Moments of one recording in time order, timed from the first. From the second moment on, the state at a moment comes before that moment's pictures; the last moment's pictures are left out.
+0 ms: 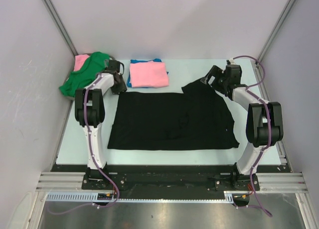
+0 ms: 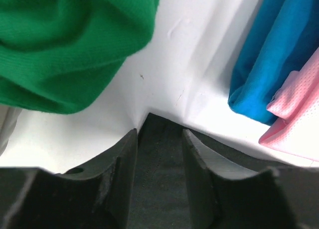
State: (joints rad) left arm -0.07 2.23 1.74 -0.58 -0.13 -0.41; right arm 0.07 1.81 1.22 0.03 -0.23 0.59
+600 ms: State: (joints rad) left arm -0.05 2.22 1.69 -0.49 -0.03 -0.42; right arm 0.06 1.97 1.43 -0.13 -0.14 0.57
